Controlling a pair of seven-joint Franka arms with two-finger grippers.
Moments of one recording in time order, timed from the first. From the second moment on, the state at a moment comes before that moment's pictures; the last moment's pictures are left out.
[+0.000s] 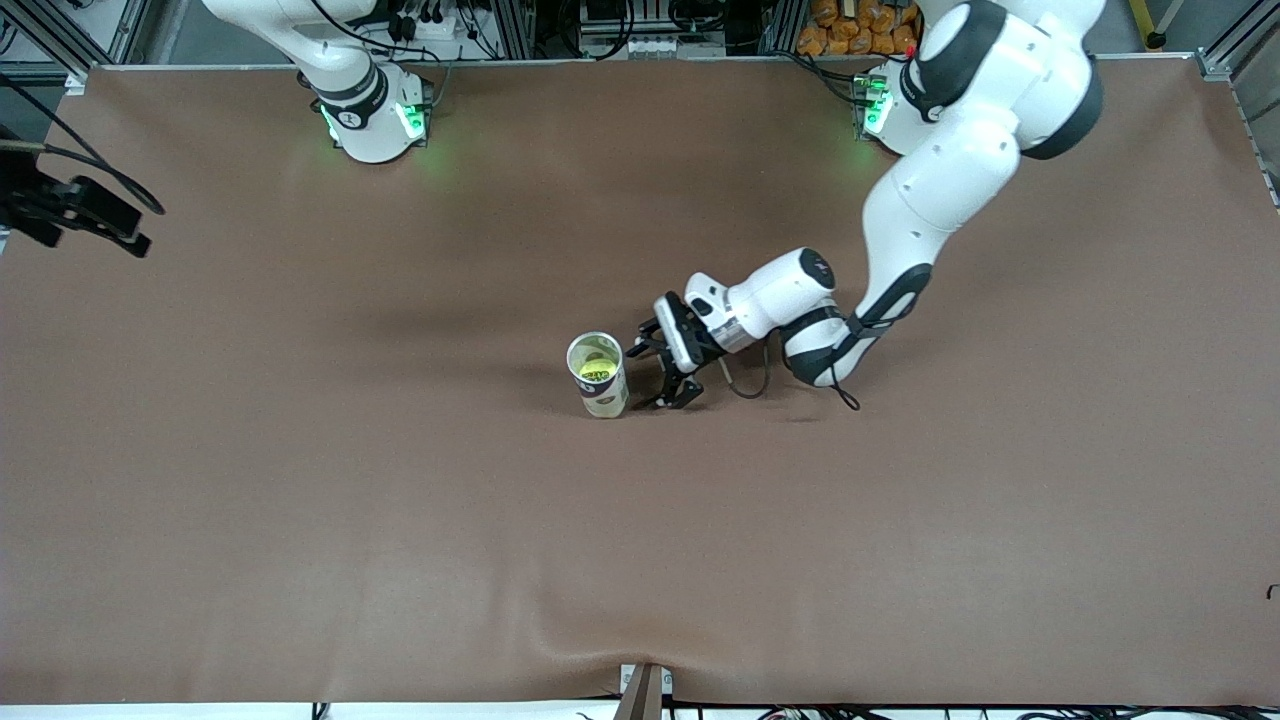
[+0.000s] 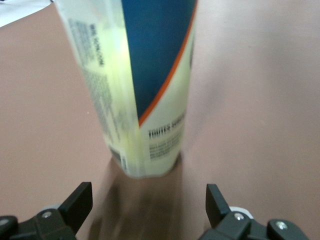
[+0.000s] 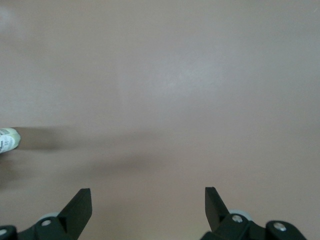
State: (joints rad) left arm -0.12 1.01 -0.47 -1.84 1.01 3.55 -0.07; right arm 0.05 -0.07 -0.07 -1.56 -0.03 1.52 0.09
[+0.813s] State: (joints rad) left arm 0.46 1.01 -0.65 -1.94 1.48 3.56 -0.46; right arm 0.05 -0.05 -0.06 -1.52 -0.05 1.51 0.03
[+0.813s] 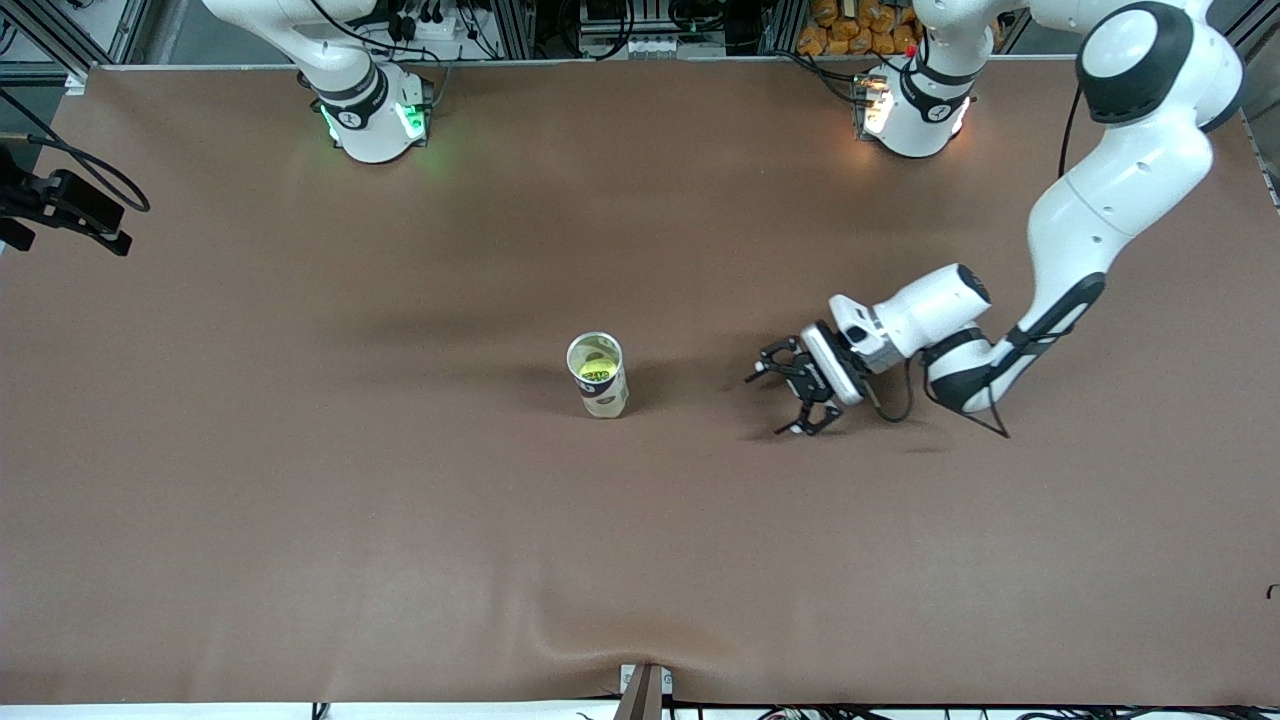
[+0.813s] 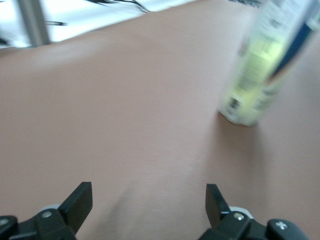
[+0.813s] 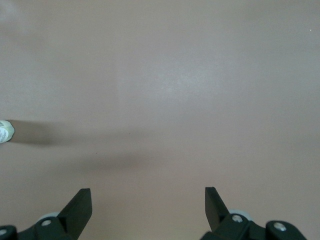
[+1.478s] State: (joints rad) left arm 0.51 0.99 -0.65 -1.73 1.48 3.40 -0.98; right arm 0.05 -0.04 -0.05 -1.52 -0.05 1.51 0.02
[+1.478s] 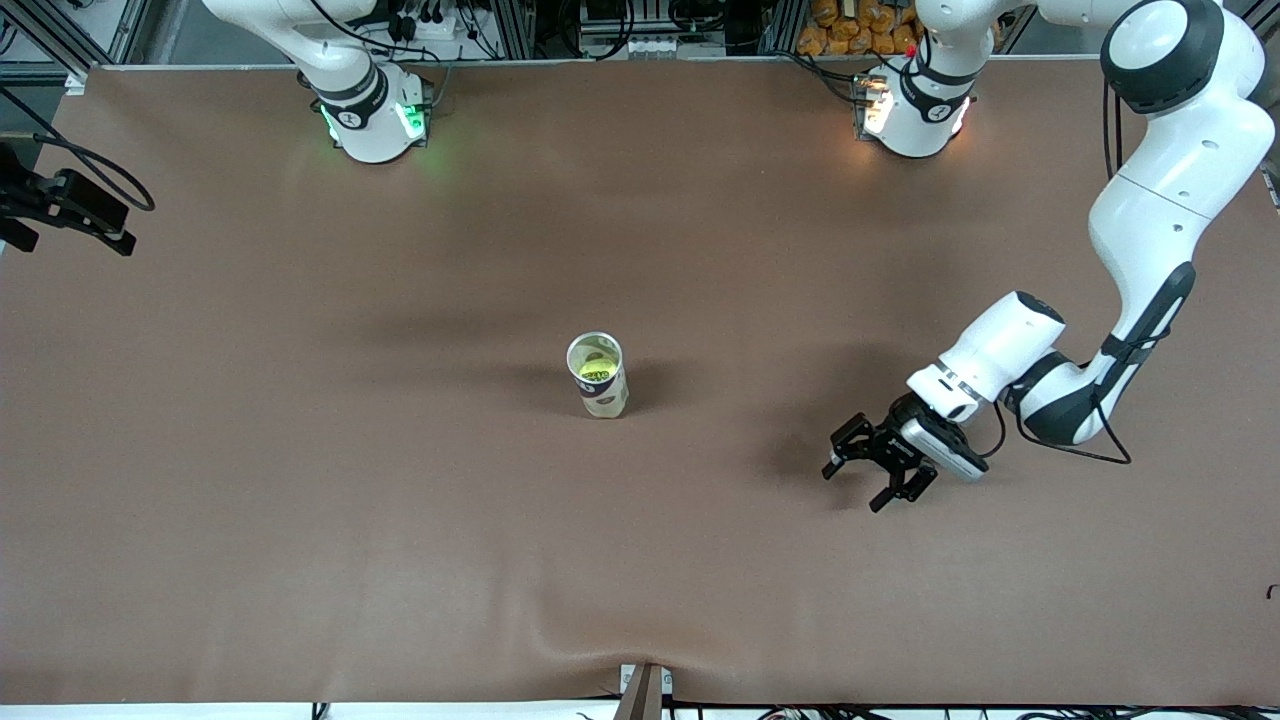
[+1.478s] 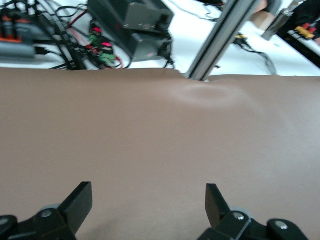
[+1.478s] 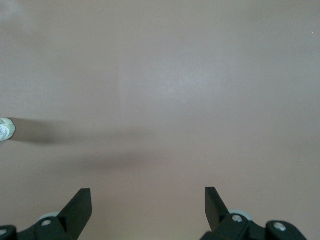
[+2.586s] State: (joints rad) left arm 0.12 0.99 -0.54 -1.35 0.89 2.74 -0.91; right arm 0.05 -0.04 -0.05 -1.52 -0.04 1.50 0.02
